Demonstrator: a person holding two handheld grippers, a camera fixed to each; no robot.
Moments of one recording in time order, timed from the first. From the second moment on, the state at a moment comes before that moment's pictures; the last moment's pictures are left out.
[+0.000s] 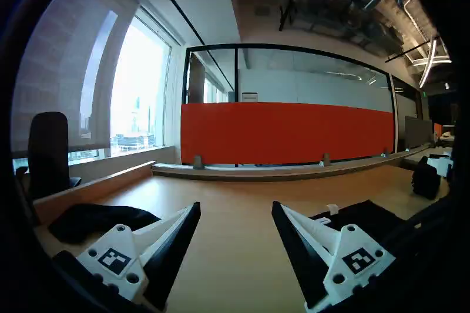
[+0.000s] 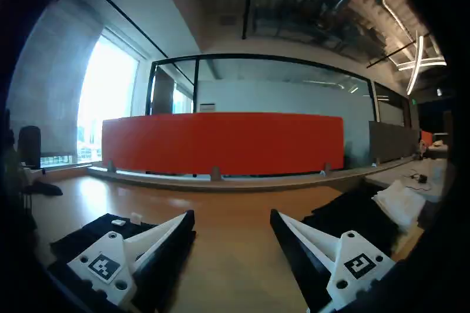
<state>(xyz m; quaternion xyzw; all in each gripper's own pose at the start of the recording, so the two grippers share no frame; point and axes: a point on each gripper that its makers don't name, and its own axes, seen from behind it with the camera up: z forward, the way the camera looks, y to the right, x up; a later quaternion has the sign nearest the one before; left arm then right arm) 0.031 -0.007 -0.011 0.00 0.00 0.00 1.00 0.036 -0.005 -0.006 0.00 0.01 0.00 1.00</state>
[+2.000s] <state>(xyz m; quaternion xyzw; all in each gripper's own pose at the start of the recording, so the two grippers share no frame) 0.190 0.054 -0.021 -0.18 -0.13 0.06 0.97 0.209 -0.070 -0.030 0.16 -0.10 -0.07 0.98</state>
